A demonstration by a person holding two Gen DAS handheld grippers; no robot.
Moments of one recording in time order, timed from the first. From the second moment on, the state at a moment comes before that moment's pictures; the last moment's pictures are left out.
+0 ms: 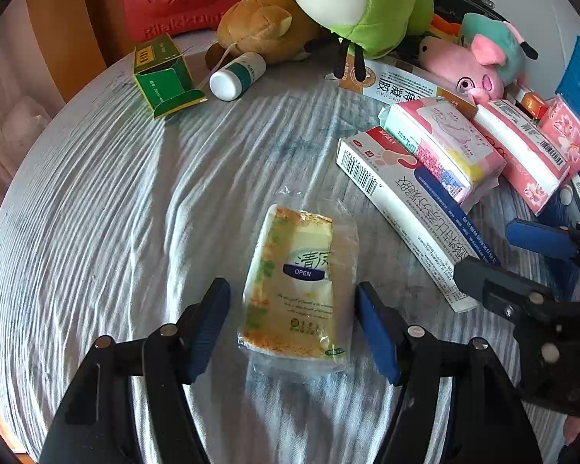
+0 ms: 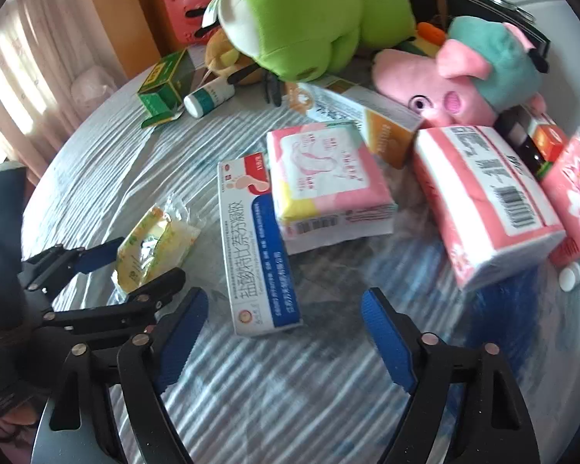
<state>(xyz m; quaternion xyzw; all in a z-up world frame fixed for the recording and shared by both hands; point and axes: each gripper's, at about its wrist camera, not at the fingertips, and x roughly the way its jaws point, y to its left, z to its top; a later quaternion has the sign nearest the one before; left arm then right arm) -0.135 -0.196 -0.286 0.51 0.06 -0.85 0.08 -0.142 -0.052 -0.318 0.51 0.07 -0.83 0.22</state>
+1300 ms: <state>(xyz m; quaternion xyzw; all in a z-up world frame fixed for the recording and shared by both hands) -0.066 -0.082 -0.071 0.31 0.03 -0.95 0.05 -0.048 0.053 -0.116 0.32 0.05 -0.93 0.19</state>
